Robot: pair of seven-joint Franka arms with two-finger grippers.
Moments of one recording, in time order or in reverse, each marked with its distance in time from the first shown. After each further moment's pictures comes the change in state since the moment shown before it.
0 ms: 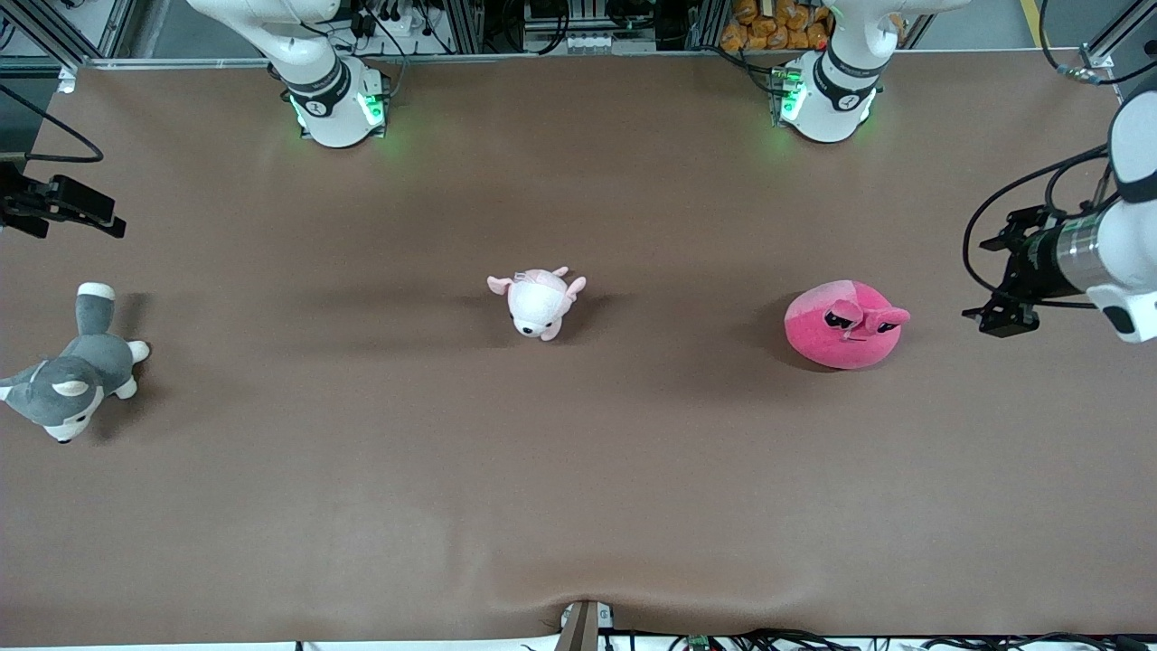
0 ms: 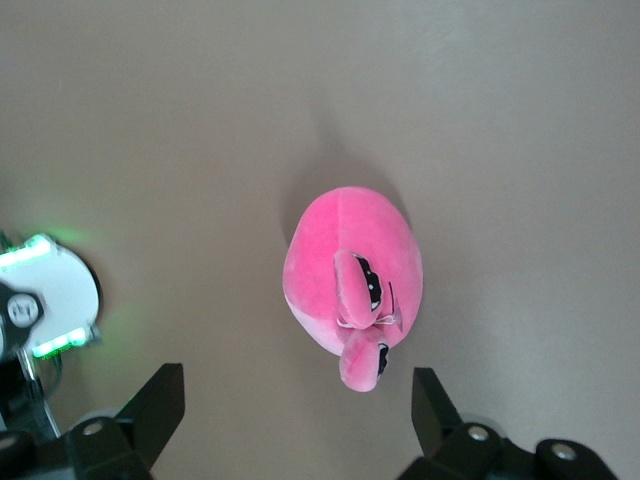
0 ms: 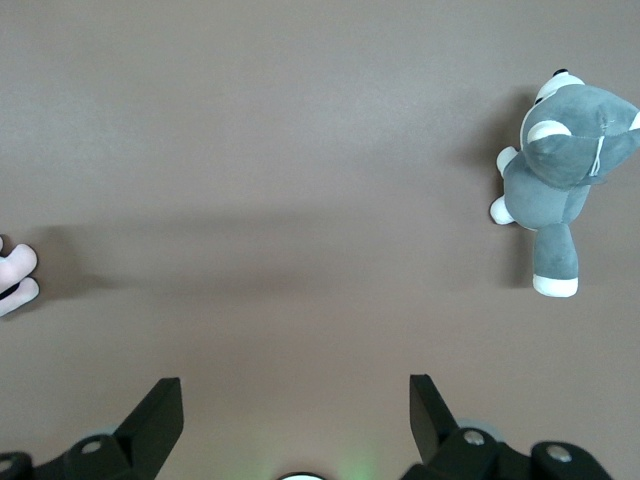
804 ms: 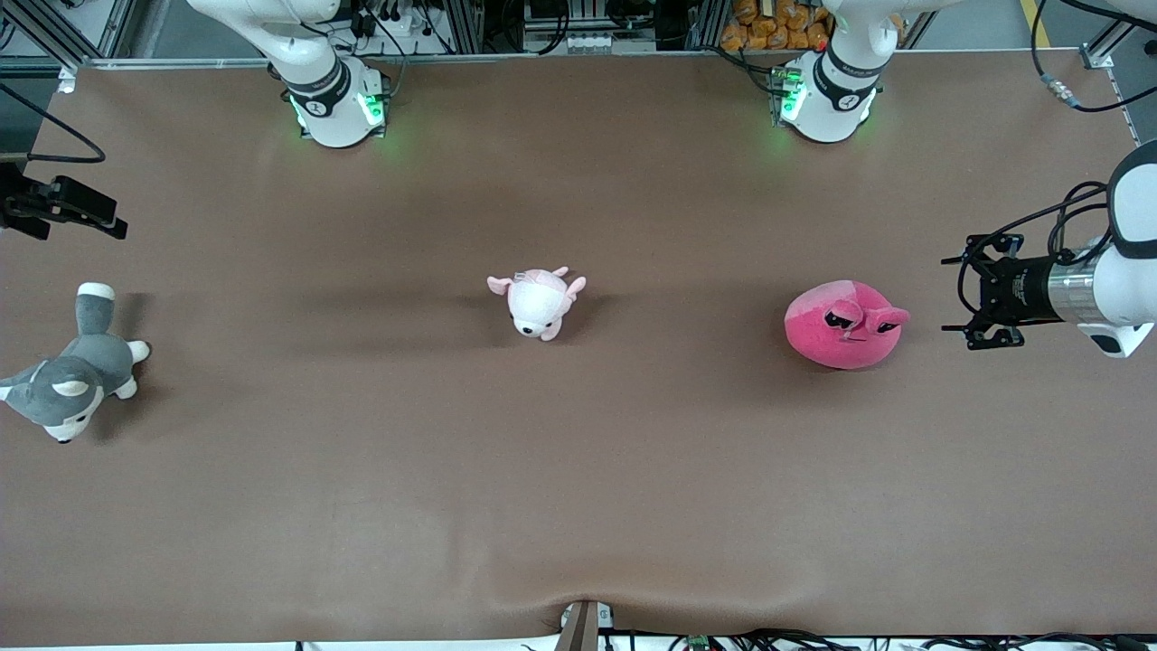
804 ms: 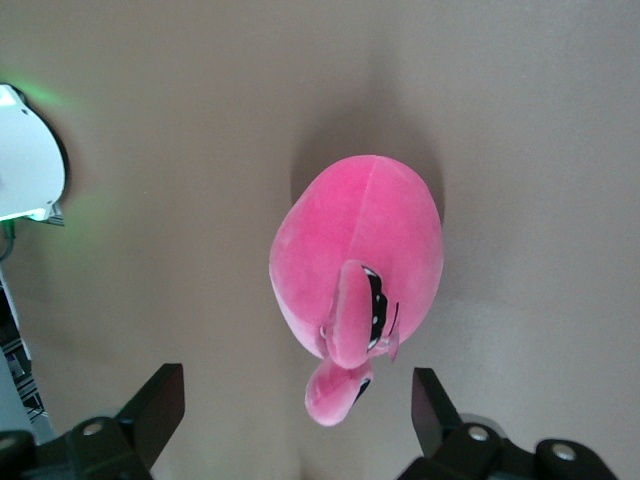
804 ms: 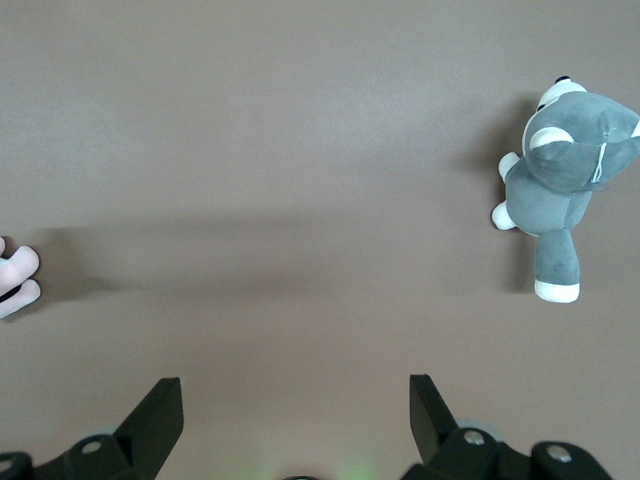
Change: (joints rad) left arm 0.108 0.024 -0.004 -0.166 -0.173 0.119 -0.134; right arm 0.000 0.000 0.009 0.000 0.000 0.009 0.000
